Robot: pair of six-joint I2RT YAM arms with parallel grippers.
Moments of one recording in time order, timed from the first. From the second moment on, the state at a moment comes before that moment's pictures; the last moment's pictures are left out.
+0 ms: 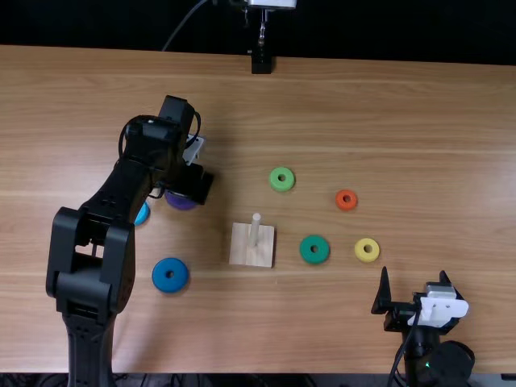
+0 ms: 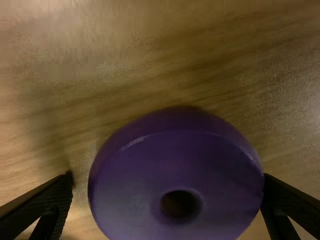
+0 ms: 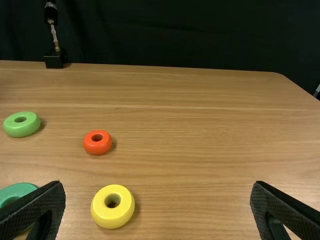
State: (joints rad) left arm -0.24 2.25 1.78 -0.99 0.04 0.05; right arm -0.06 0.01 0.08 -0.25 0.03 -0.10
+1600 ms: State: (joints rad) left arm -0.26 2.22 1.78 -1.03 0.03 0.05; right arm -0.06 0.01 0.08 -0.25 0.03 -0.10
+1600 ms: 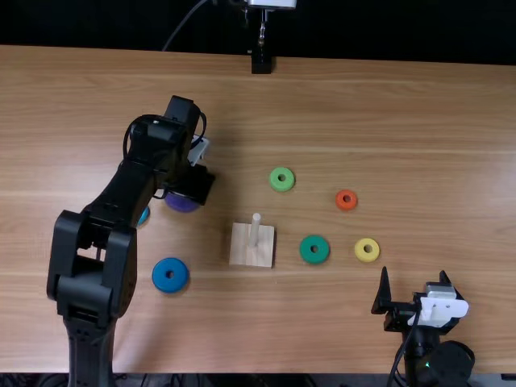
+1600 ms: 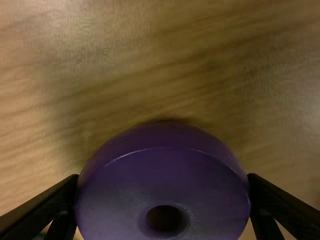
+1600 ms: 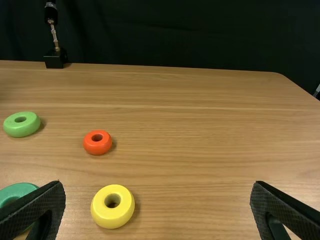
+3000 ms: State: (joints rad) left arm -0.47 1.99 2.11 -1.51 0.06 -0.29; right arm -0.06 0.01 0.08 -0.25 0.03 -0.10
